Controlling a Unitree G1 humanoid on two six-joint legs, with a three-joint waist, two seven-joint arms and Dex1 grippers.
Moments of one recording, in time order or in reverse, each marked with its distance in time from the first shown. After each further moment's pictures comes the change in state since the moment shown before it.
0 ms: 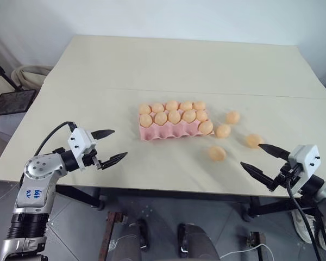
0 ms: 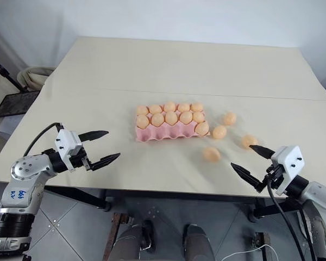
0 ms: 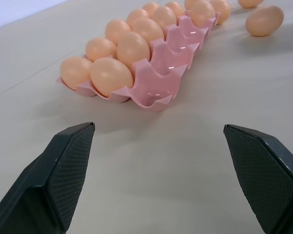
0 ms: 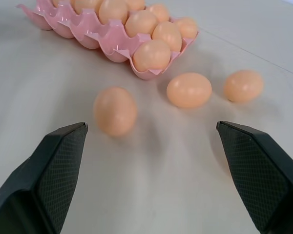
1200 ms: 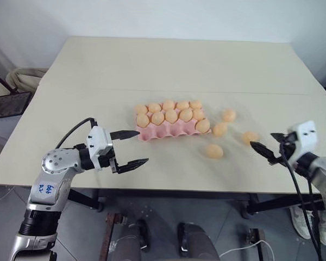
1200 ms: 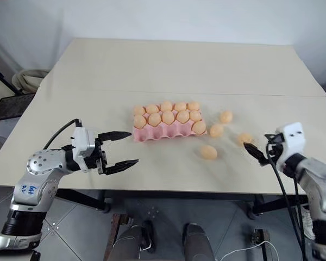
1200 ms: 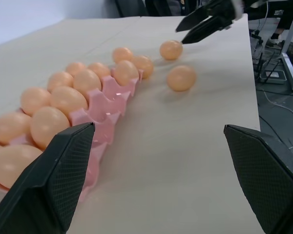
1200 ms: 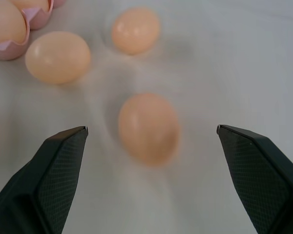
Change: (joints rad) left arm -0.005 -0.057 -0.089 -0.230 -0.099 0.131 -0.061; right arm -0.463 -0.099 0.179 0.414 -0.082 0.346 -0.184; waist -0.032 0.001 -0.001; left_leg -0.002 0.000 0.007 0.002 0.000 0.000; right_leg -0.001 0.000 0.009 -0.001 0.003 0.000
